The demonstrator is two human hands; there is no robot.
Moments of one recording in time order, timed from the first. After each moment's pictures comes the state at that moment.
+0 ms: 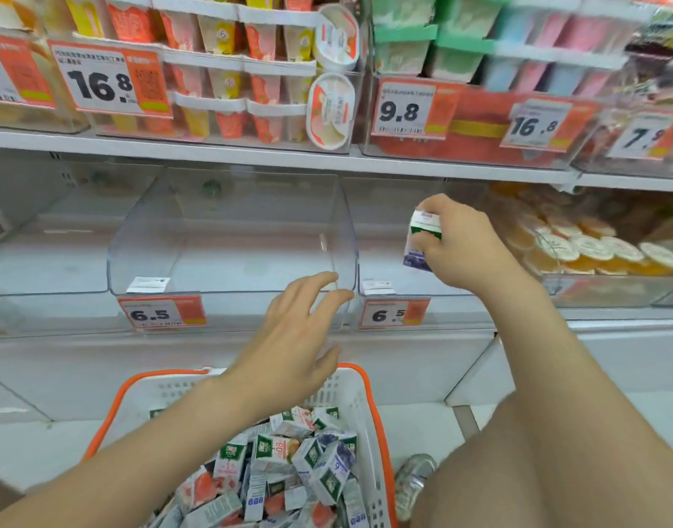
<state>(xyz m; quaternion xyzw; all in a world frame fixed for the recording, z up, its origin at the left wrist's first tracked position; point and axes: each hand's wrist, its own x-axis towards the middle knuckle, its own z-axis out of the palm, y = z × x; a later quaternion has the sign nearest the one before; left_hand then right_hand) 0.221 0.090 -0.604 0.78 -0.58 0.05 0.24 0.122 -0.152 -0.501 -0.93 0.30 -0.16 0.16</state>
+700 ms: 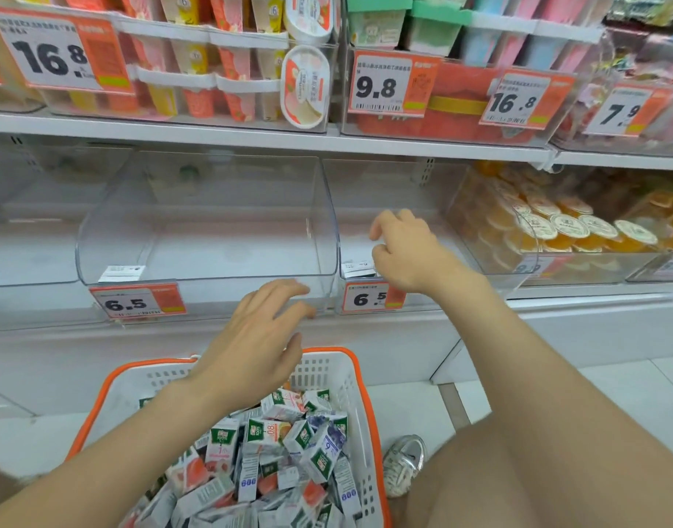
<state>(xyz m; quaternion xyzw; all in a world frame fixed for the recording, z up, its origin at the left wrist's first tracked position) 0.235 0.103 -0.636 0.77 -0.60 0.07 0.21 0.139 -0.143 -0.544 -0.96 0.25 -0.07 0.13</state>
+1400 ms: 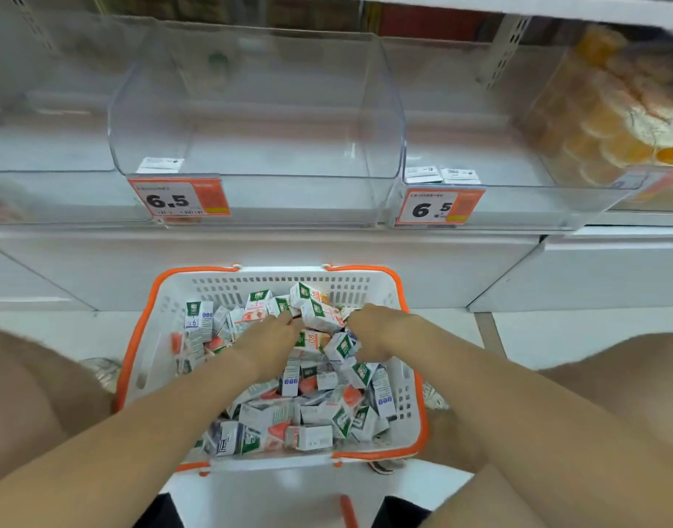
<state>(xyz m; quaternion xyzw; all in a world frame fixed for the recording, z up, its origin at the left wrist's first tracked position) 0.238 0.161 -0.799 0.83 -0.51 -0.23 -0.08 0.130 -0.021 -0.734 -0.91 0.10 0.39 0.06</state>
